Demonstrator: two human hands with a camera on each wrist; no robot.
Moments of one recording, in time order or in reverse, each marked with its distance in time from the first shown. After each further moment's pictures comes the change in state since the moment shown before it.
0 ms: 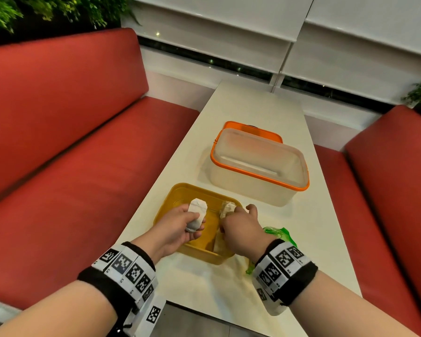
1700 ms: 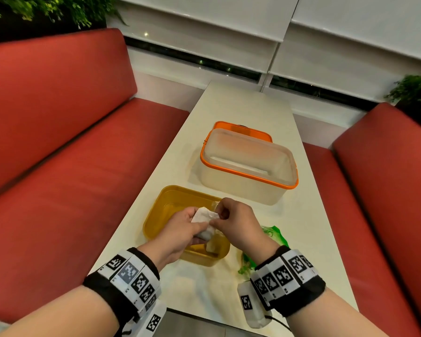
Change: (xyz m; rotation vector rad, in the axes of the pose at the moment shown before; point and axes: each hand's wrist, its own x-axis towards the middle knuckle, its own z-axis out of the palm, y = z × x) left_hand 0.002 -0.011 0.027 0.157 -0.040 0.109; right_hand -0.008 0.006 -0.006 0.789 0.359 0.147
